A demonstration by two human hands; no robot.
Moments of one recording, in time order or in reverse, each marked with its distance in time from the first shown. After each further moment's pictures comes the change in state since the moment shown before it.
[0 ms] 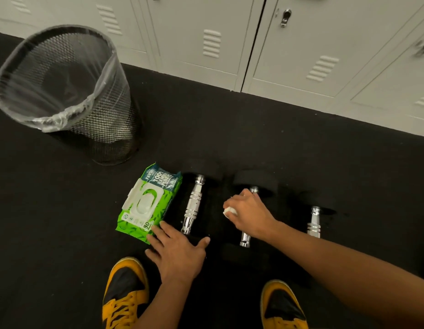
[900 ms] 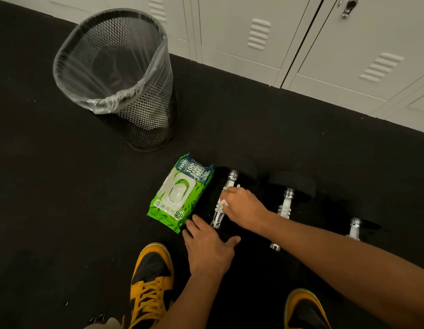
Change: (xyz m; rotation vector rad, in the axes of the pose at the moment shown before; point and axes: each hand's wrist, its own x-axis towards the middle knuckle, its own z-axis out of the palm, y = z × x) left_hand 0.002 -0.008 -0.006 -0.069 -0.030 0.049; right_hand 0.065 -0.077 0.017 -0.015 -0.086 -0.085
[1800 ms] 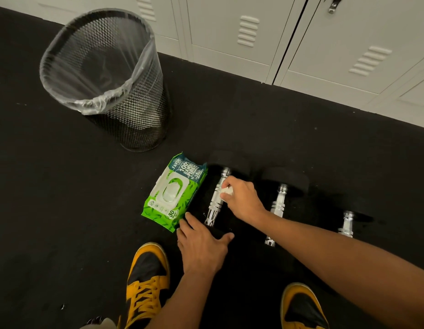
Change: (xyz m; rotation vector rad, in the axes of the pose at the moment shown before) left_hand 0.001 -0.002 0.005 -0.037 0.027 -0.027; right_hand -0.007 0.011 0.002 0.463 0.151 0.307
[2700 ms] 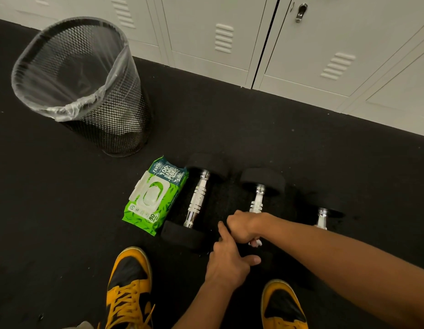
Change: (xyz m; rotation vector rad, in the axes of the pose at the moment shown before) left_hand -0.044 0.050 0.050 -0.094 -0.435 0.121; right_hand -0.030 0.032 -0.037 -0.533 -0.853 0.126
